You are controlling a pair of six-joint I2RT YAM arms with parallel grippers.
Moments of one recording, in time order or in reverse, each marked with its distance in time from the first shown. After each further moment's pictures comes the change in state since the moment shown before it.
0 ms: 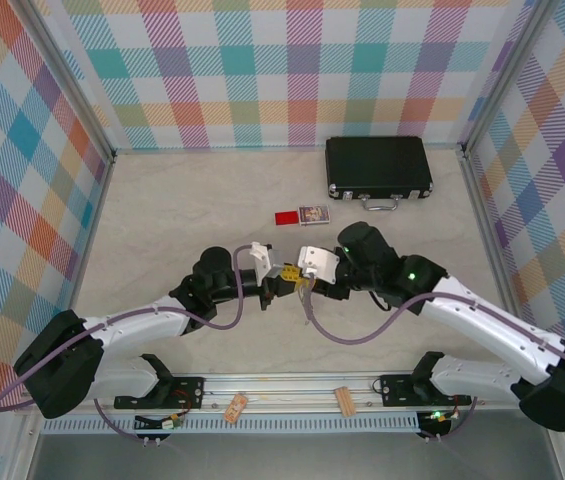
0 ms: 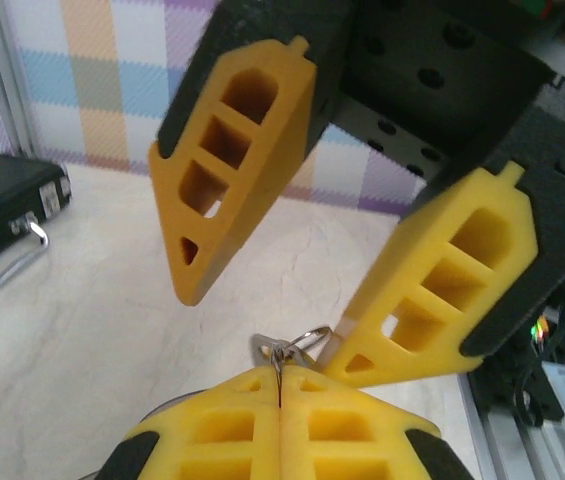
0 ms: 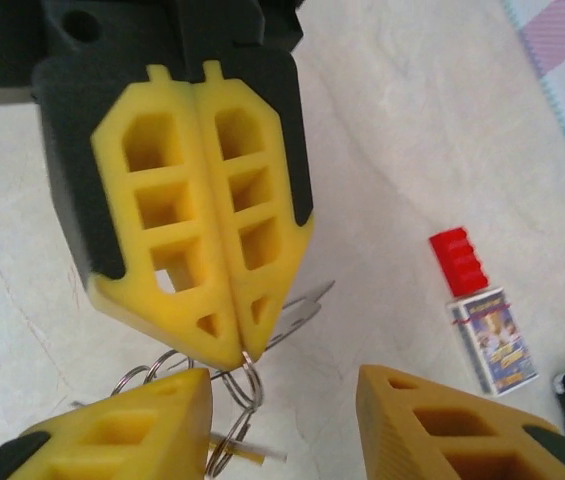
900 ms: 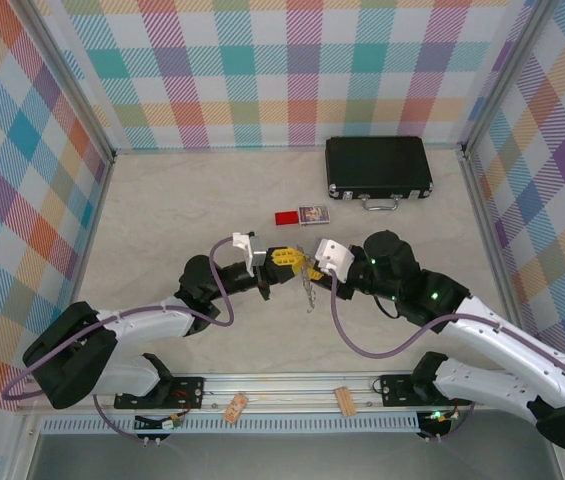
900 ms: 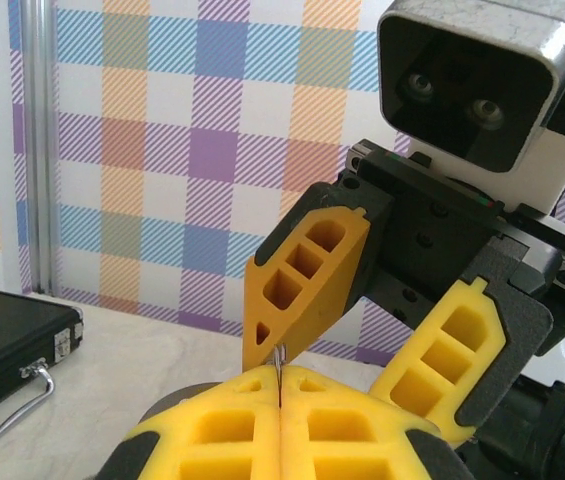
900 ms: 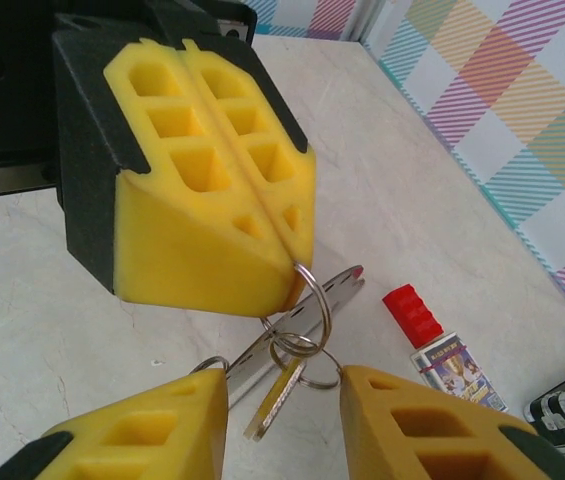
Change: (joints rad) left arm 0.000 0.069 -0.035 0.465 -0.056 -0.241; right arm 0.000 -0.150 -0.097 0.179 0.007 0.147
